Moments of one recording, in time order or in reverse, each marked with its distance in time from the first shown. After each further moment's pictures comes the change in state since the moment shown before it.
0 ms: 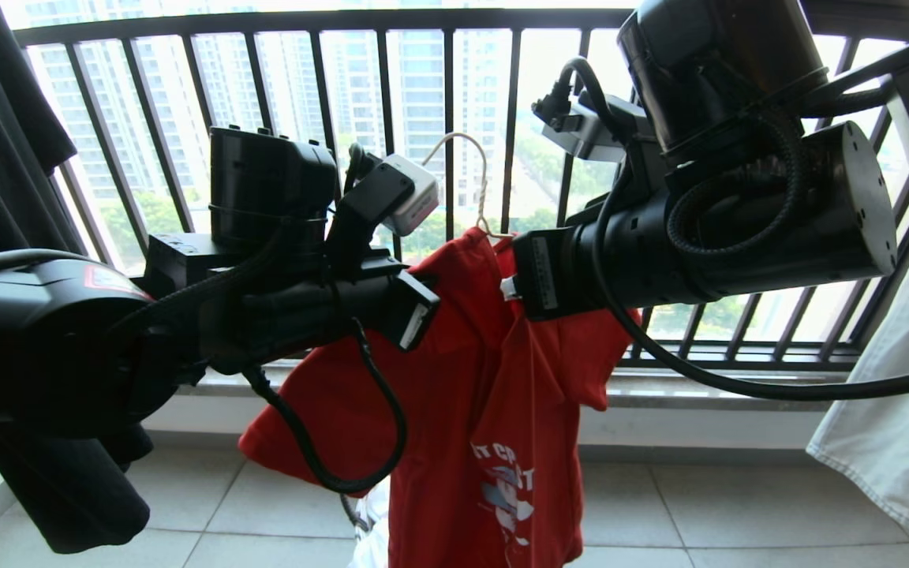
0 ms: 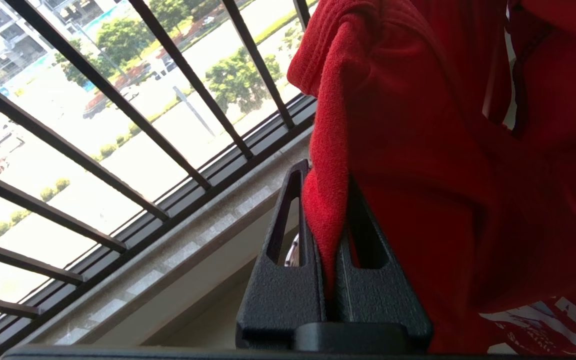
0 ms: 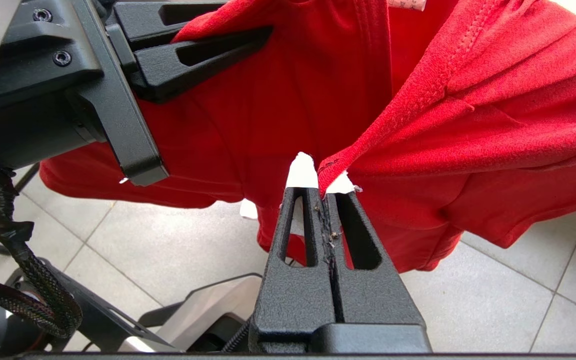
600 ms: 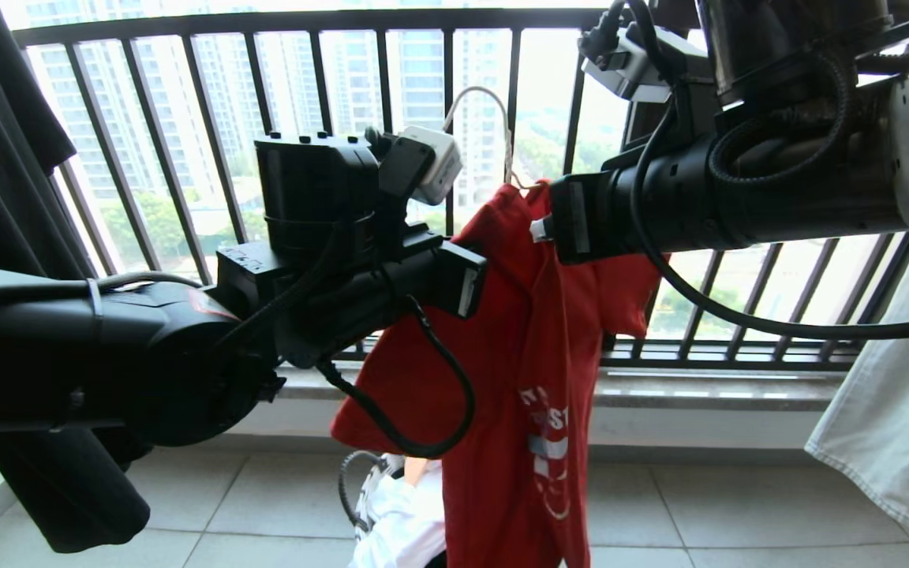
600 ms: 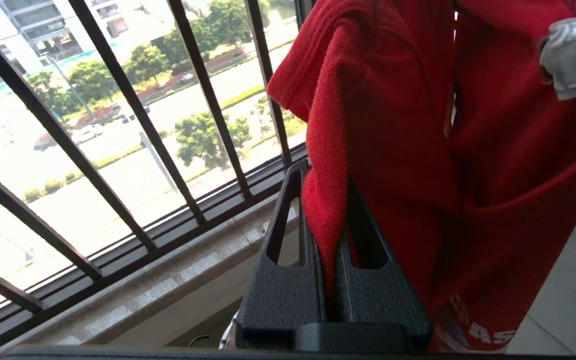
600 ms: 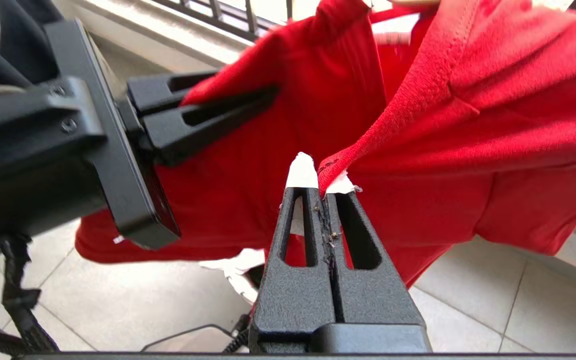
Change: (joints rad) left arm -0.058 0.097 -0.021 -0.266 0.003 -0.173; right arm -0.077 -0.028 -0.009 -0.111 -0.032 -0.130
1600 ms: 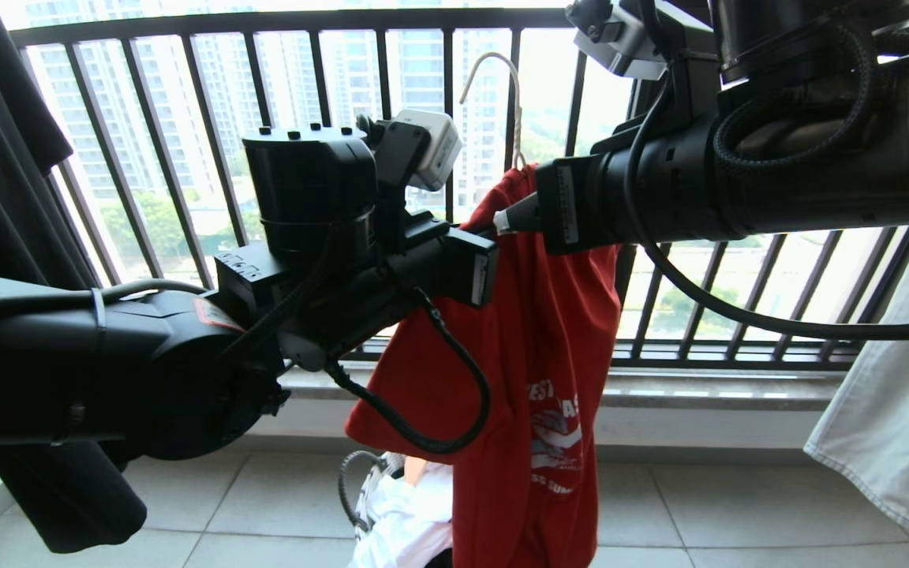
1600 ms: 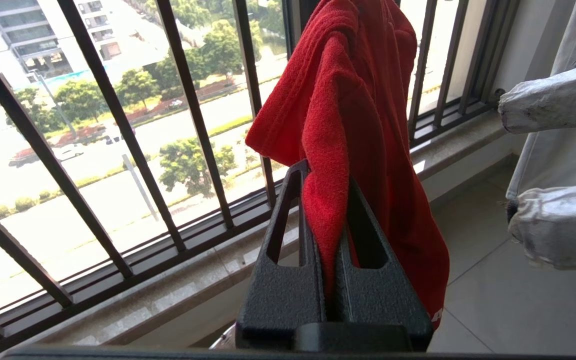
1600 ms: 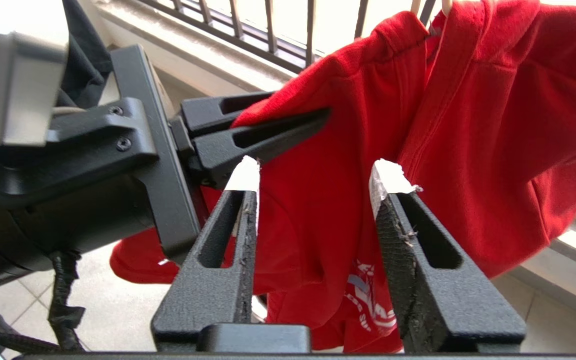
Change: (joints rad) left arm -0.022 -0.005 0.012 -0.096 0.001 -0.061; right arm 0.041 -0.005 -0.010 -0.017 -0.014 -0.019
